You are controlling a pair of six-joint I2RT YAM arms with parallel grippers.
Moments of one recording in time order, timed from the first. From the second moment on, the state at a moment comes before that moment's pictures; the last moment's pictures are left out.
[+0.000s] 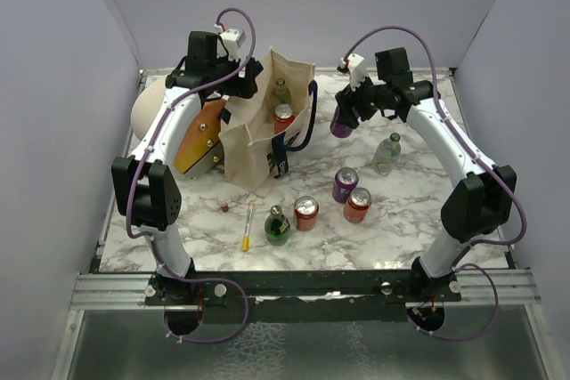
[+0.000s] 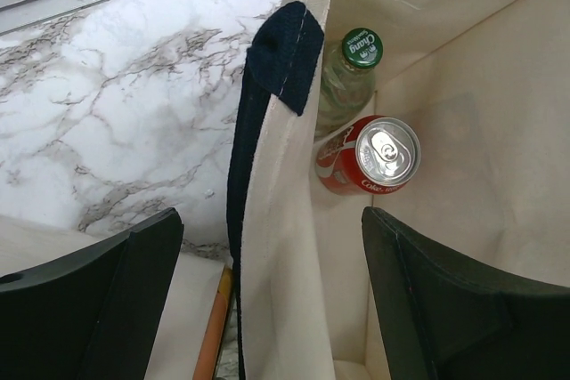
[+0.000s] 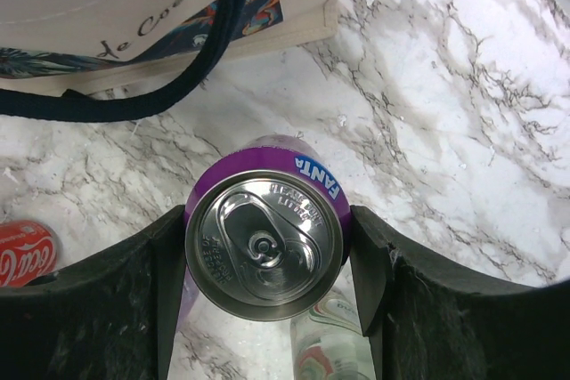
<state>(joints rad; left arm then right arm) -0.19 1.81 1.76 -0.55 0.29 -0.01 0.31 1.71 1.61 -0.67 -0.37 -0.42</state>
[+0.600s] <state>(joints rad) -0.39 1.60 1.77 -0.60 0.41 0.15 0.31 1.65 1.64 -0.70 -0.36 -0.40</state>
